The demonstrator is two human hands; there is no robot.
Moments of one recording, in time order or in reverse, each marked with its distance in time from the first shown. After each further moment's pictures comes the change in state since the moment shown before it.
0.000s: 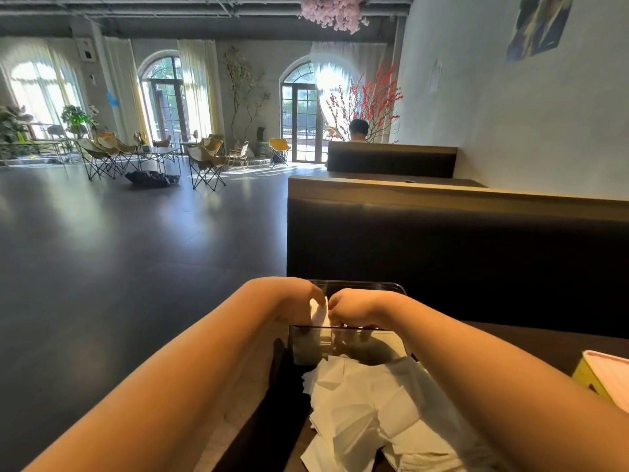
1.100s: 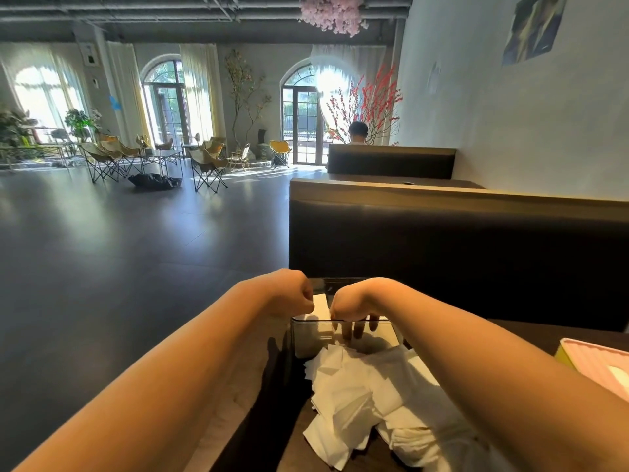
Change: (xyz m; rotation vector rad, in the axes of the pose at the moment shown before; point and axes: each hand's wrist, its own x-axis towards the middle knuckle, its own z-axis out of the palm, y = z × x) left_hand -0.048 0.003 -0.002 -0.053 0.223 -0.020; right_hand -0.031 -0.024 -0.012 -0.192 -0.165 0.108
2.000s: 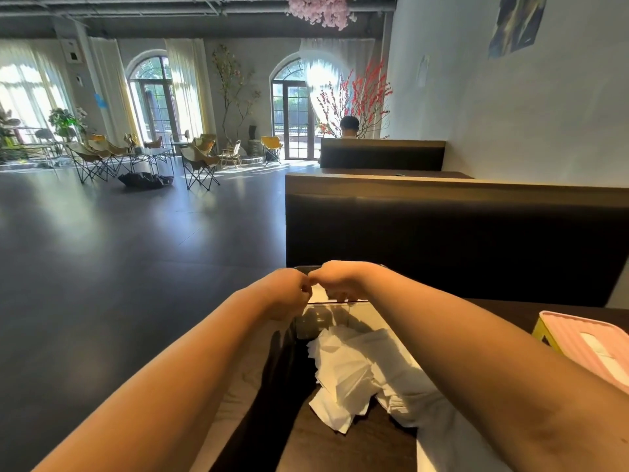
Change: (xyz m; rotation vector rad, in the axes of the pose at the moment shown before) left_hand -0.020 -0.004 0.021 -0.093 0.087 -0.020; right_hand -0.025 -0.034 0.011 0.479 0.191 -0.058
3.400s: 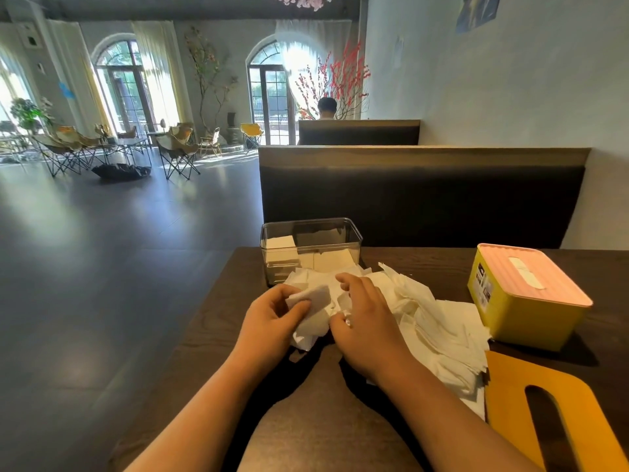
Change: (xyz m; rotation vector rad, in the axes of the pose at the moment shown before) left_hand -0.157 0.054 0.119 -0.950 0.324 0.062; right_hand -0.175 0.139 0.119 -0.045 0.677 -0.317
